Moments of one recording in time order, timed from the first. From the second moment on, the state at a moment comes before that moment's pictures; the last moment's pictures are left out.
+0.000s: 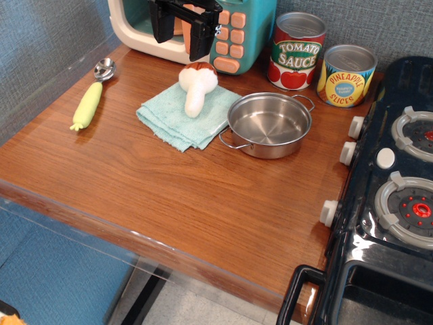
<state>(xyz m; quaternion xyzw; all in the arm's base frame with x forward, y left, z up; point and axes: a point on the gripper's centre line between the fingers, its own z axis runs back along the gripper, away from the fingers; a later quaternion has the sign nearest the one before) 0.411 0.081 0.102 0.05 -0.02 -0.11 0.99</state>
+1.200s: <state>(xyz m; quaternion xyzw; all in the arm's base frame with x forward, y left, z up) 0.341 0.191 0.047 0.08 0.01 -0.03 1.00</state>
